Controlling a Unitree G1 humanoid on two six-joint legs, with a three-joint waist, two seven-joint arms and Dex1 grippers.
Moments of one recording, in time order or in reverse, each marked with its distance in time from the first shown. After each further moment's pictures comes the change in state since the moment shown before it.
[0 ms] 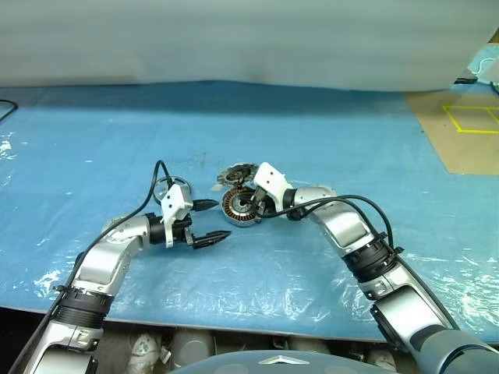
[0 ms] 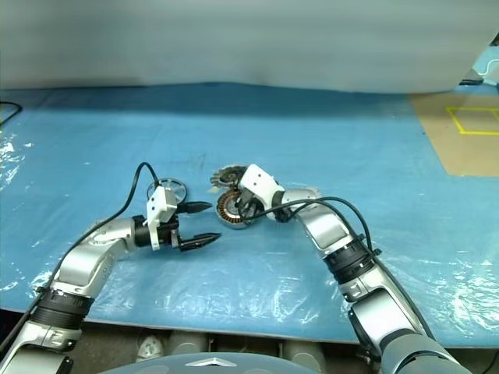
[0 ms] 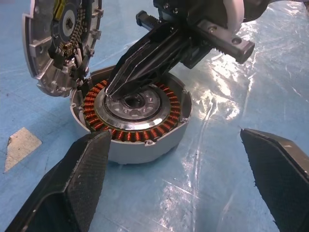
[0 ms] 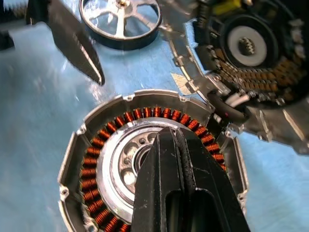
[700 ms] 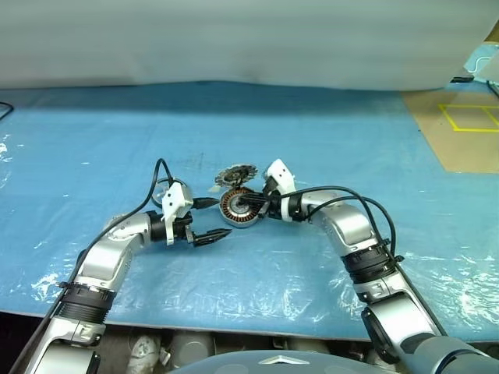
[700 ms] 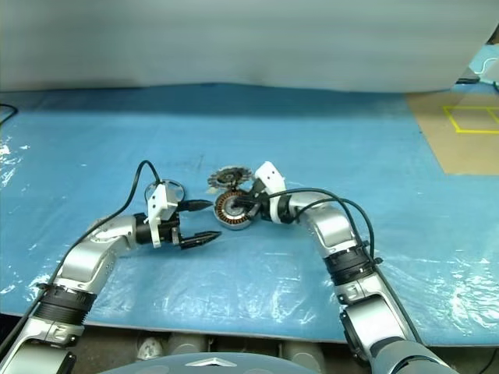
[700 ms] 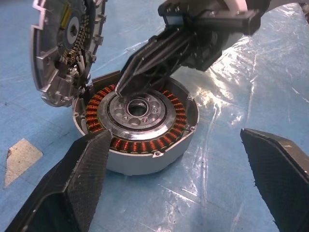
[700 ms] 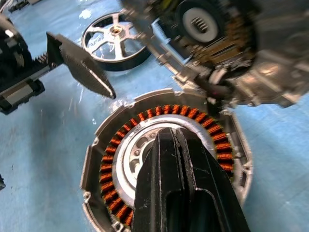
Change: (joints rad) left arm -0.019 -0.002 -0.003 0.030 0.002 -0.018 -0.012; right arm 0.030 0.098 -0.248 -0.006 0.241 0.269 0.065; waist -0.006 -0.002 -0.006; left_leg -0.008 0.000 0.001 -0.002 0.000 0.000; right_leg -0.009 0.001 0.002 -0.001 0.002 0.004
